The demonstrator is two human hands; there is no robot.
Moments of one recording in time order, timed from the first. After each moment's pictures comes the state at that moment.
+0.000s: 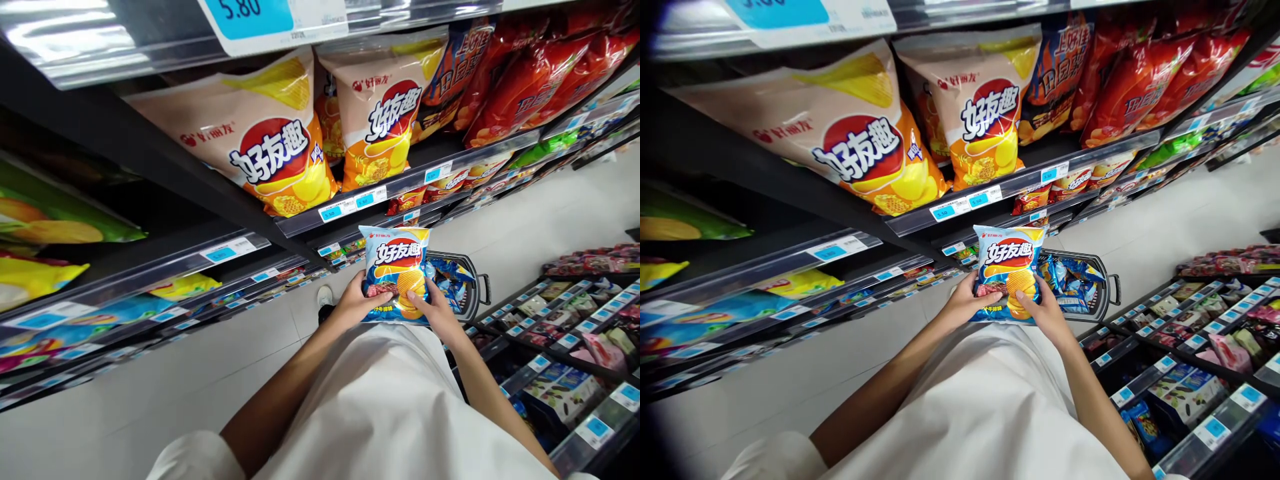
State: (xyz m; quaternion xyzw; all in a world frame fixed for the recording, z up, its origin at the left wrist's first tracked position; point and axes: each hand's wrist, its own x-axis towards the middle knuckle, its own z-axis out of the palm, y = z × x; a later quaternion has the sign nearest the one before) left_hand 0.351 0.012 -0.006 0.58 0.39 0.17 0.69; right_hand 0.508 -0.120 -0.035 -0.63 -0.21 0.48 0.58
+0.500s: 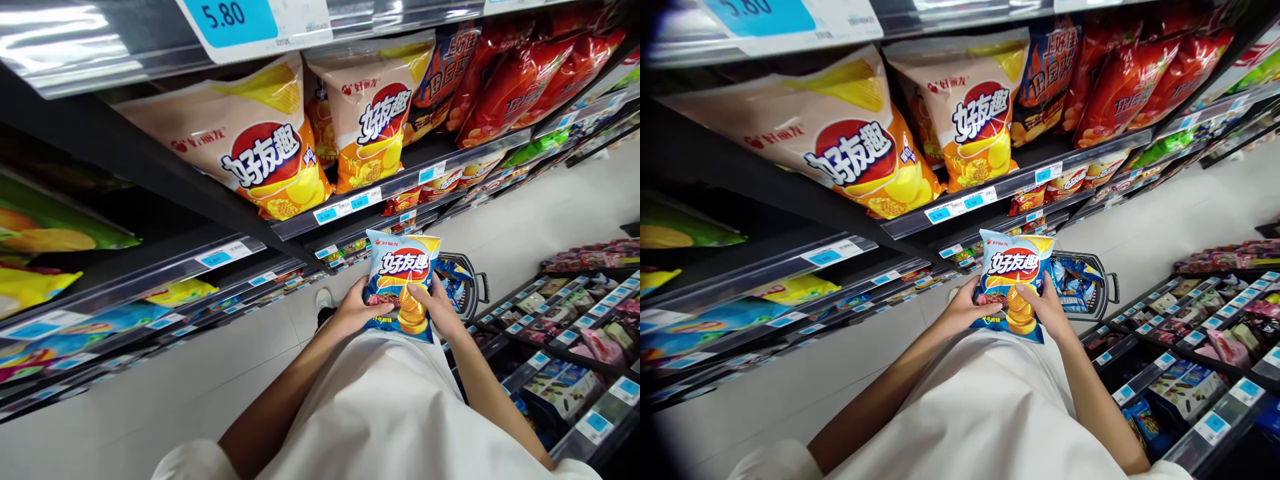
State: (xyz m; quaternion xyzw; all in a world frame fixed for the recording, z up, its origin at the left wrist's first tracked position) left_hand 0.348 0.004 -0.011 0.57 0.36 0.14 0.72; right_hand 0.508 -0.115 -0.018 -0.58 -0.14 0.47 0.65
